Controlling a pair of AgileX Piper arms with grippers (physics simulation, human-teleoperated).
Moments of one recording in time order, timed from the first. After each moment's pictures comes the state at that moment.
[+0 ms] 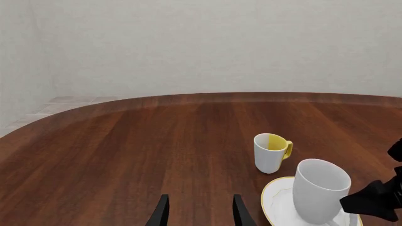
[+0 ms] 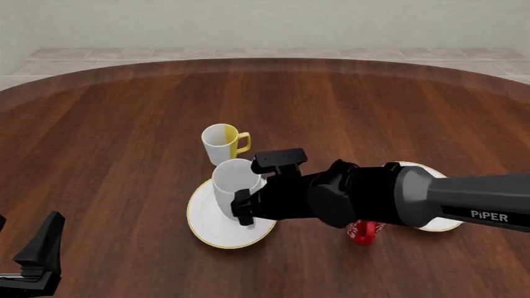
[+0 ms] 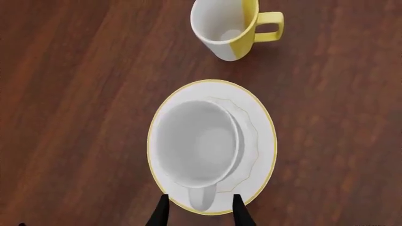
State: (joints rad) left arm 0.00 0.01 0.00 0.00 0.00; right arm 0.82 1.70 -0.97 0.17 0.44
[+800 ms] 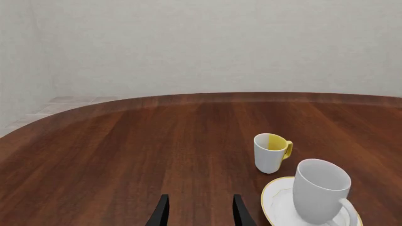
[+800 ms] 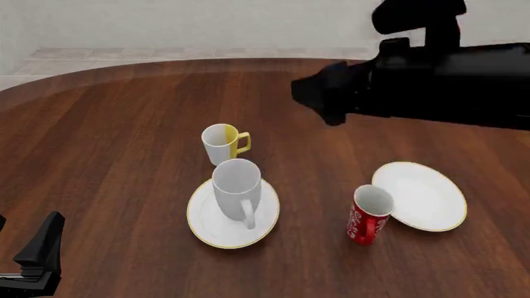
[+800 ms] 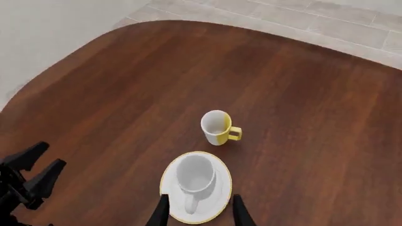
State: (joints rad) left arm 0.00 0.01 0.00 0.00 0.00; right arm 0.71 1.12 -1.17 0.52 0.13
